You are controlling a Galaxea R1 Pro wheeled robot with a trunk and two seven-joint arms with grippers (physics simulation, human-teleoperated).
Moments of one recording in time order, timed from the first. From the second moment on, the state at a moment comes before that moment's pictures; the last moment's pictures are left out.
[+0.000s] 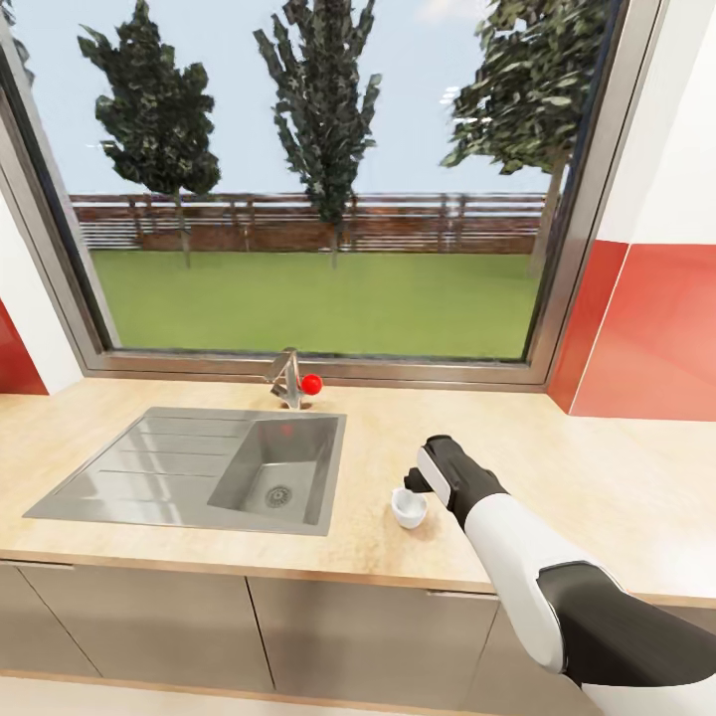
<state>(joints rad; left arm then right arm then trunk) -0.01 0.08 0.37 -0.11 -0.26 -0.05 0.02 -1.05 0.17 0.08 -0.40 -0.14 0.81 -0.35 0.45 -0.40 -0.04</state>
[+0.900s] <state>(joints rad) -0.01 0.08 0.37 -0.11 -0.26 -0.05 0.02 -1.04 0.17 0.08 -0.34 -0.14 0.76 -0.35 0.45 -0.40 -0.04</state>
